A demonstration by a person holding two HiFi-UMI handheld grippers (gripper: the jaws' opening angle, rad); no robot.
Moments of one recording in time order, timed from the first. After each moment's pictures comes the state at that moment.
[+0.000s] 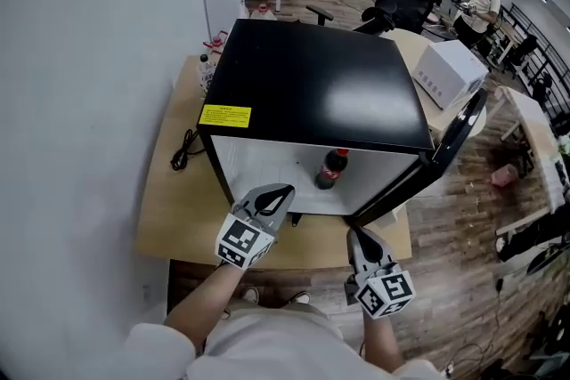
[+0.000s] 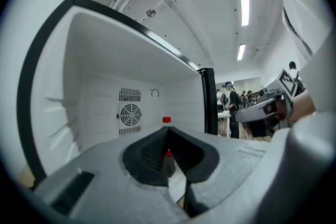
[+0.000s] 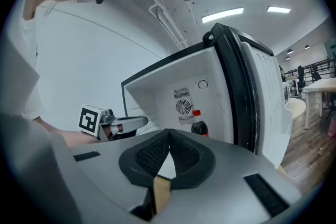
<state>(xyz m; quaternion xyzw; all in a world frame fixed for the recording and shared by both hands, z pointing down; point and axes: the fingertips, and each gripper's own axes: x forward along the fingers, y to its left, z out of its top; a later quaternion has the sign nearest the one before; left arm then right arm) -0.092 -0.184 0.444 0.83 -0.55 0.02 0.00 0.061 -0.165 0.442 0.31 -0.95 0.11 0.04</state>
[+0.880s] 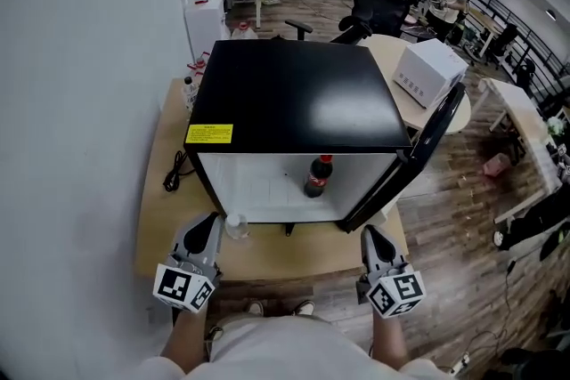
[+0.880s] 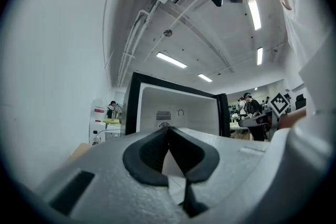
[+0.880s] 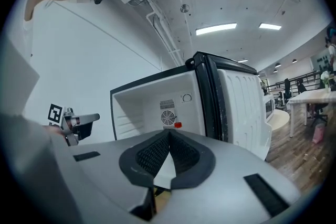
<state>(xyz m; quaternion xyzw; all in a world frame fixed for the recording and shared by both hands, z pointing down) -0.185 -0.072 0.388 0.75 -0.66 -0.04 -0.02 0.108 -0.179 0.414 0.37 -0.93 0.08 0.02</state>
